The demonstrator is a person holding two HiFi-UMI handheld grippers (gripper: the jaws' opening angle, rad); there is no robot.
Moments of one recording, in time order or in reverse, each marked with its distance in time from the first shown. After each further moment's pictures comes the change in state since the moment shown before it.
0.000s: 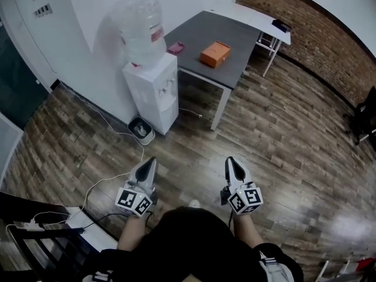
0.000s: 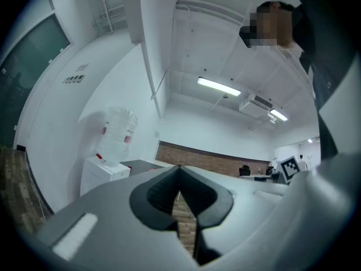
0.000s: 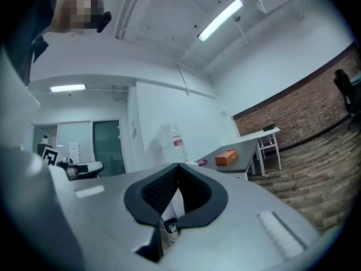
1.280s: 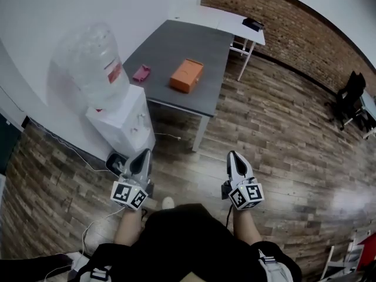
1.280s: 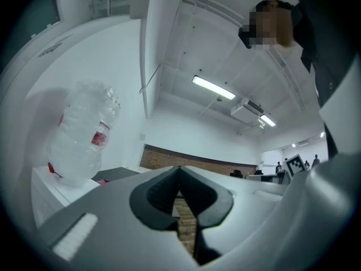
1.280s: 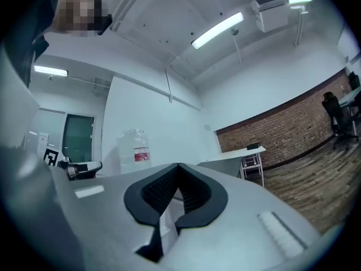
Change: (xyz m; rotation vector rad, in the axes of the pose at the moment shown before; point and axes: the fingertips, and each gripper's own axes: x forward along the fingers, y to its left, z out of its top) left arm 0.242 0.082 0.019 0.011 -0.048 -0.191; right arm 0.136 -0.127 0.074 -0.077 -0.118 -0.211
